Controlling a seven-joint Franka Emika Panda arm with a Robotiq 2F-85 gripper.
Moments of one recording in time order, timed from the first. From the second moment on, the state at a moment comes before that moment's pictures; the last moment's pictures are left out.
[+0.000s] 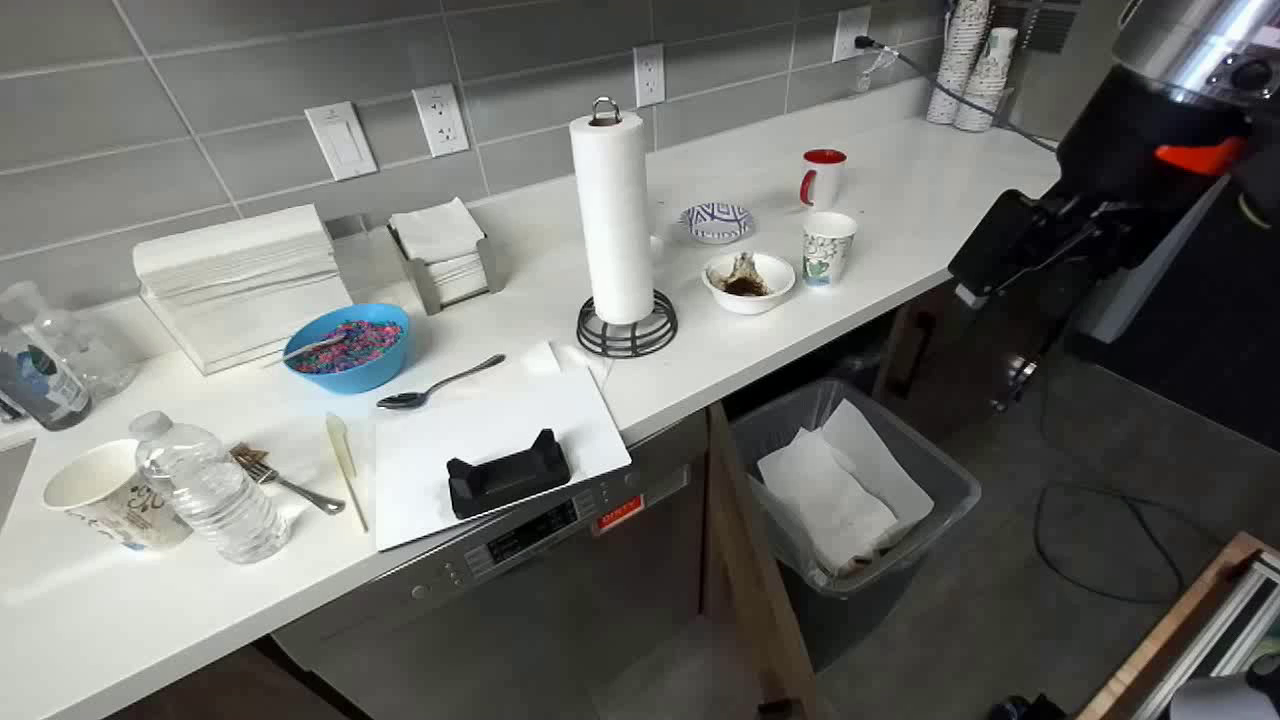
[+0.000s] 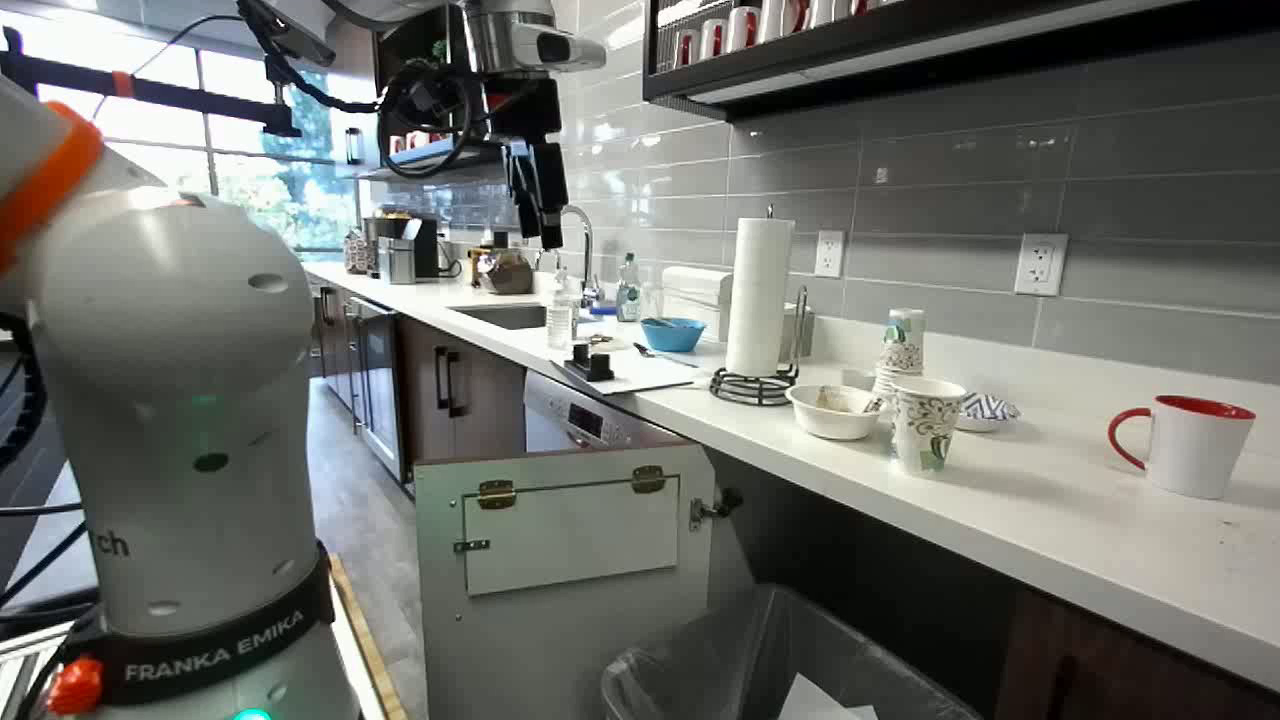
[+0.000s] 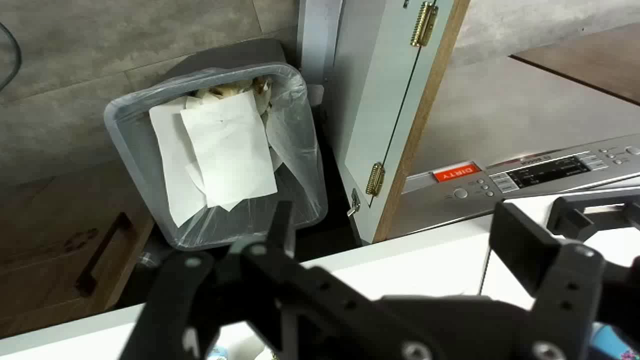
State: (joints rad) arm 0.08 -0.94 0.23 -2.64 0.20 1.92 0.41
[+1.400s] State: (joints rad) arm -0.07 -0.89 0.22 -2.65 0.20 2.14 0.49
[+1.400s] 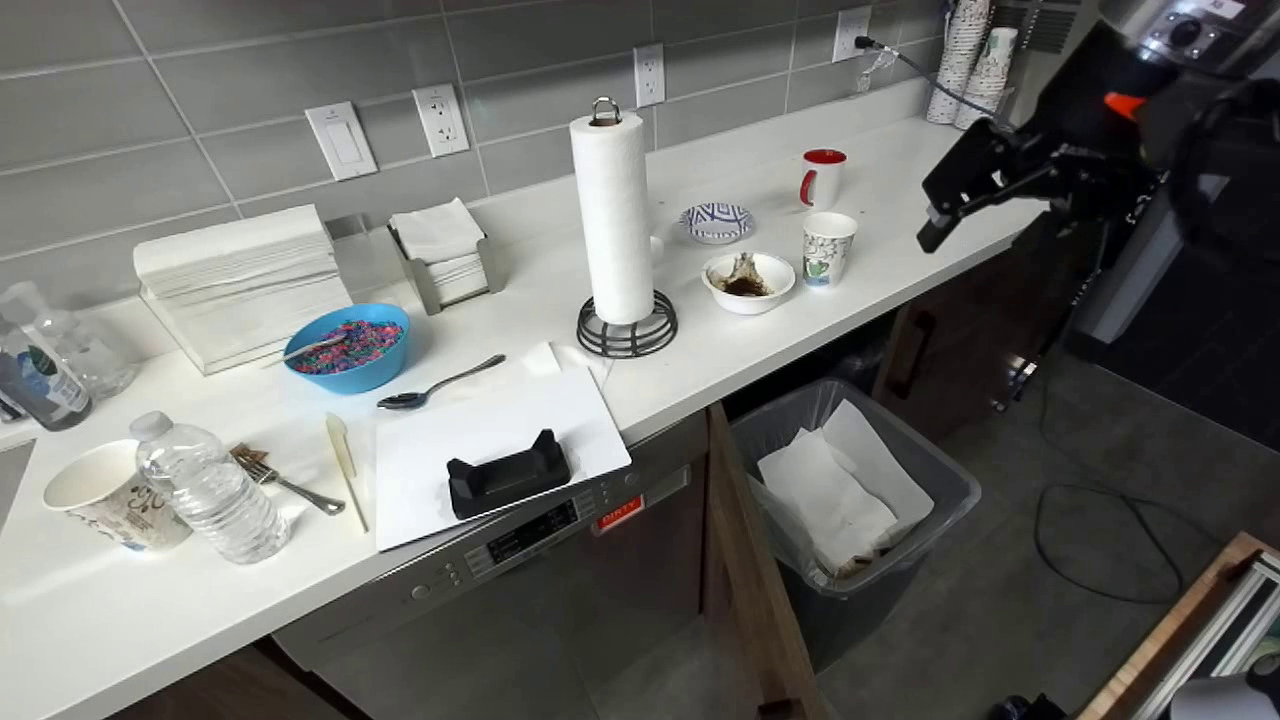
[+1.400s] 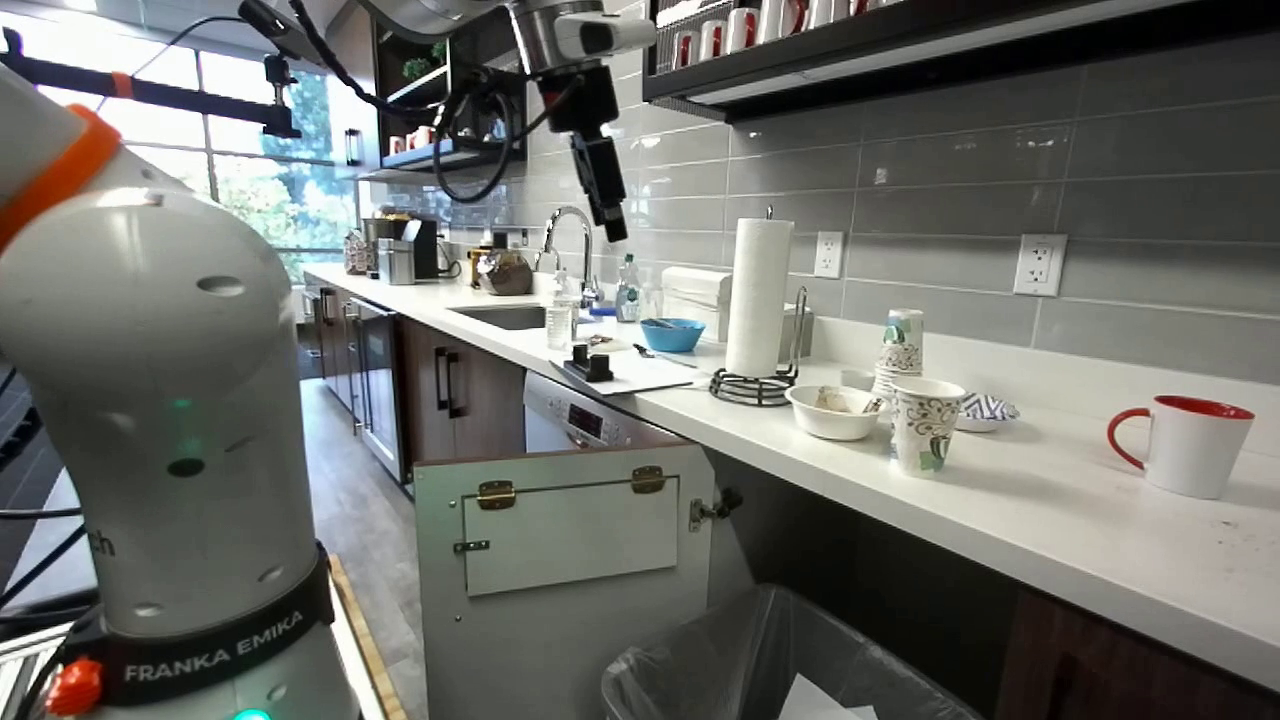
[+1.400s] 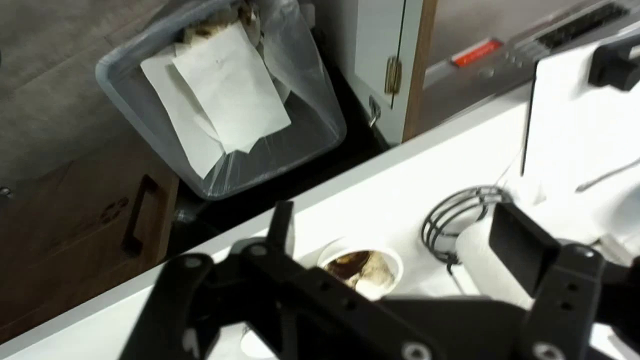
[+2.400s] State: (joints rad) arm -0.20 -0.24 0.20 -2.36 0.12 2.43 0.62
